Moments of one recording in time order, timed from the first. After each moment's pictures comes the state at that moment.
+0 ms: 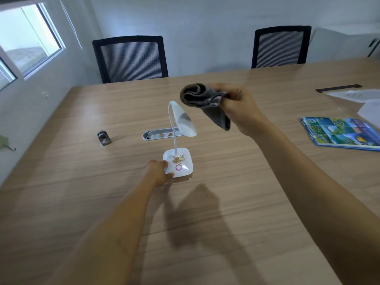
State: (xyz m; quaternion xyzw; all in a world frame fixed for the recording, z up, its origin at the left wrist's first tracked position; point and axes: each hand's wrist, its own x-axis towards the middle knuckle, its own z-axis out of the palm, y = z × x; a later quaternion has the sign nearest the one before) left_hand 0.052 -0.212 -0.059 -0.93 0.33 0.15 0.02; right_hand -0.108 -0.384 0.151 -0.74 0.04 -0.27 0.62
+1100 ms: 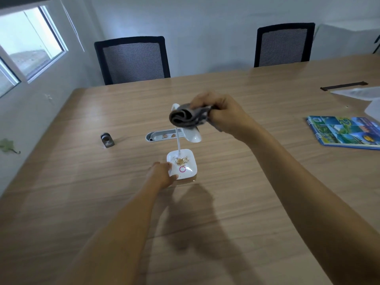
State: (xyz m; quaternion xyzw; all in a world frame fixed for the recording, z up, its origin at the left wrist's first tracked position) left_hand 0.056 -0.212 -0.068 -0.93 0.33 0.15 0.00; right_hand -0.100 -0.358 0.156 -0.81 0.05 -0.20 0.55
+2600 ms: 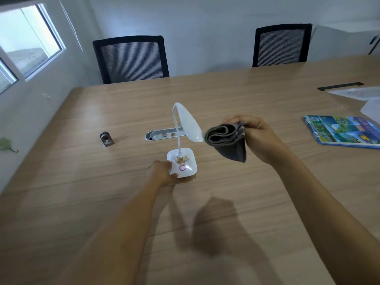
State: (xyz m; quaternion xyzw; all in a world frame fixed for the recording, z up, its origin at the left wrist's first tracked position) left_hand 0.053 -0.213 -0.063 -0.93 0.34 0.13 -0.02; right_hand -0.149 -0.390 0.105 -0.71 0.04 -0.21 0.67
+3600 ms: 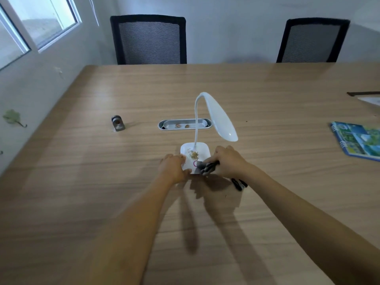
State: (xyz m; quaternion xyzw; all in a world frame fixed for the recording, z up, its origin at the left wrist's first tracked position) left_hand 0.049 -0.207 -0.065 -0.93 0.33 0.13 -0.06; right_hand -0.064 -0.357 -0.007 -0.97 0.13 0.10 0.16
